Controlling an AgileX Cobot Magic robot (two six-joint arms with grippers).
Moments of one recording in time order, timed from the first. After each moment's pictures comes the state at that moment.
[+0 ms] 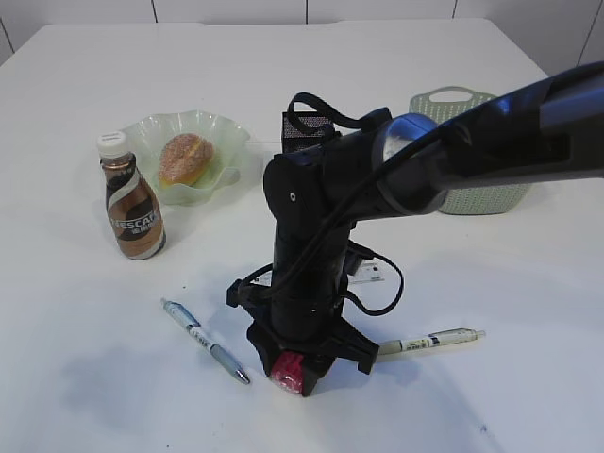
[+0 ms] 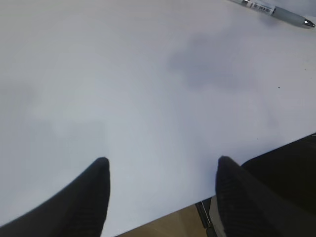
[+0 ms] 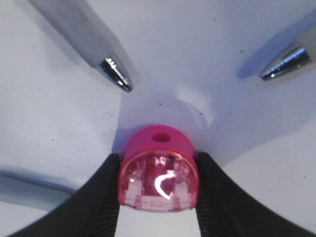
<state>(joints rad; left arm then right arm) -0.26 0.84 -0.77 0.04 1.11 0.02 0.68 2.15 -1.46 0.19 0.94 1.13</state>
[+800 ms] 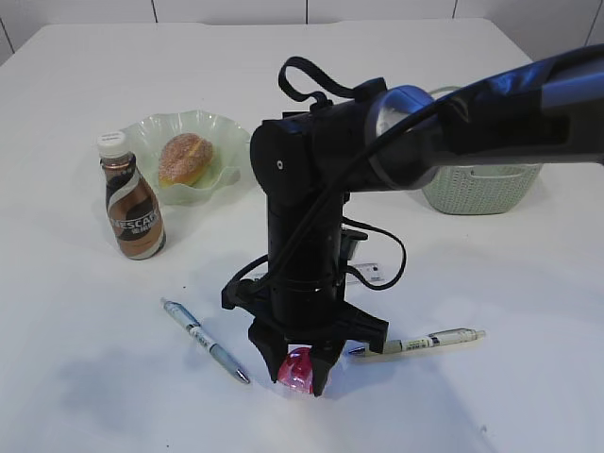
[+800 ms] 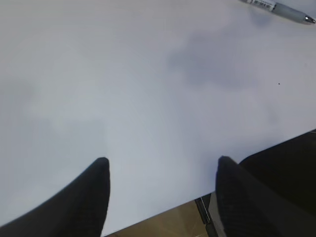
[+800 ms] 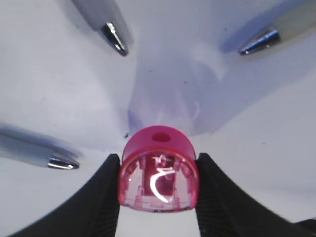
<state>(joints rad) -0.26 0.84 -0.77 0.04 1.13 0.02 0.68 2.15 -1.55 0.19 1.14 1.04</state>
